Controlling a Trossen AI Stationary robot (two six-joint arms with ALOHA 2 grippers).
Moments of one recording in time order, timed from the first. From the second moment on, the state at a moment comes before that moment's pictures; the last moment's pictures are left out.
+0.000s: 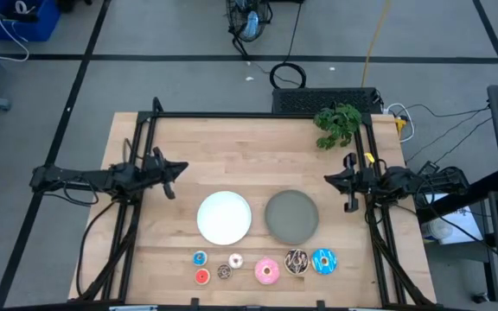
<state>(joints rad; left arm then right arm) -0.06 0.16 0.01 0.19 -0.44 -0.09 0.16 0.00 0.01 0.22 0.23 -0.05</state>
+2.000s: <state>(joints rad) -0.68 1.74 1.15 -0.92 -0.16 -0.90 0.16 0.03 0.01 0.24 0.23 -0.09</state>
